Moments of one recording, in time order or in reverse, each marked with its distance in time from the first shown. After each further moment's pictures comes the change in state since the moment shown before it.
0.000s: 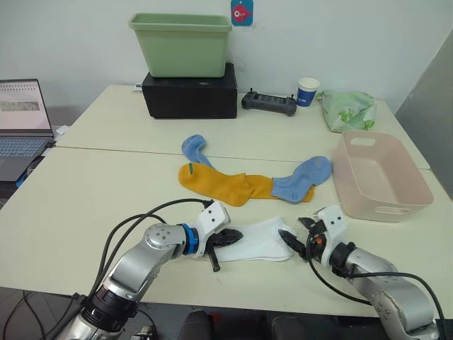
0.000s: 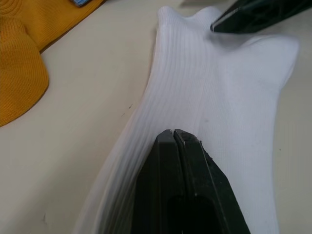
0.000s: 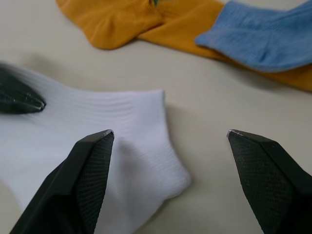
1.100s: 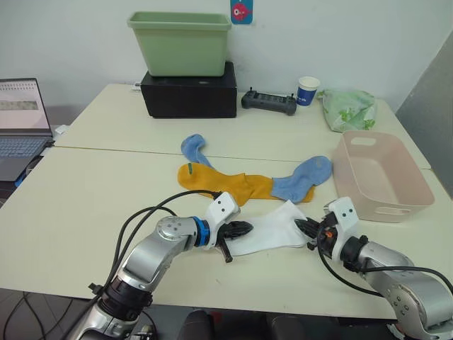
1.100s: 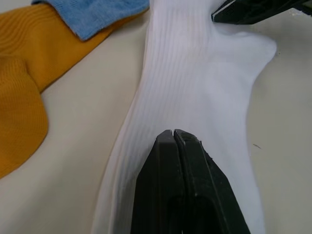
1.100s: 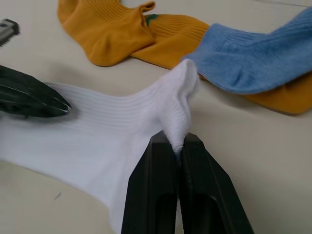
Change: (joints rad) left arm -0.077 -0.119 -0.004 0.034 0.003 0.092 0.051; right arm -0.076 -0.053 -0.113 -0.130 0.147 0.181 0.010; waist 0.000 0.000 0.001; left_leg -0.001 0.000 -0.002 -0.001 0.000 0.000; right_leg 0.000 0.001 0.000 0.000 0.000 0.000
